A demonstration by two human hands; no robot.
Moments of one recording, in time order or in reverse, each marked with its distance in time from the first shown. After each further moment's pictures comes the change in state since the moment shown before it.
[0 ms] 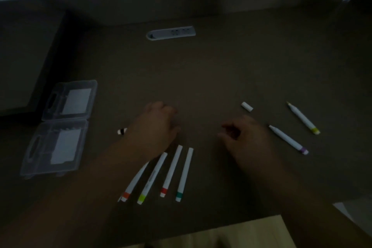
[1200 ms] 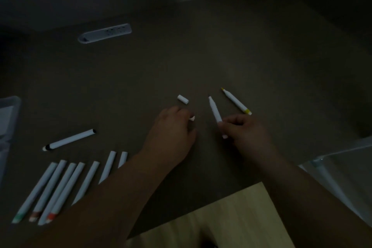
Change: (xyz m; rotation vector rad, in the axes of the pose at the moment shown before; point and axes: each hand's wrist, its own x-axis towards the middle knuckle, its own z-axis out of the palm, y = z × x) left_hand 0.016 0.169 0.066 -0.086 0.039 0.194; right_hand -0.018 0.109 -0.074 0.676 0.056 0.479
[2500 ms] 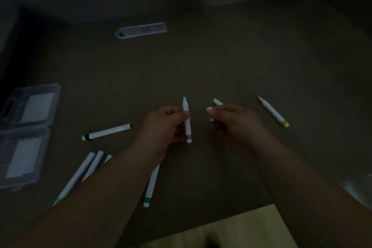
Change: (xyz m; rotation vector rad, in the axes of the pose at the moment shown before) left_hand -0.009 -0.080 -0.042 -1.304 -0.017 -0.558; right_hand 0.007 -0.055 0.087 0.153 -0.228 -0.016
